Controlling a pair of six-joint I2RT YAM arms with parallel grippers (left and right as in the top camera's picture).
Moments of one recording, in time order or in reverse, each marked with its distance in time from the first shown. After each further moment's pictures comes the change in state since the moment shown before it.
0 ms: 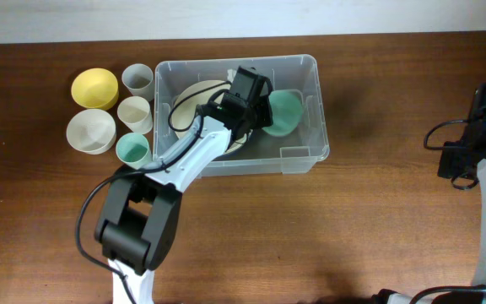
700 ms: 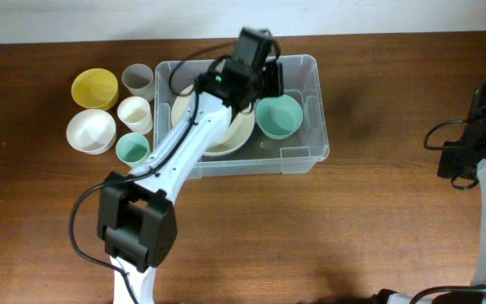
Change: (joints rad) left arm 0.004 0.018 0.396 -0.248 0.012 0.162; right arm 0.000 0.000 0.000 0.000 0.000 0.000
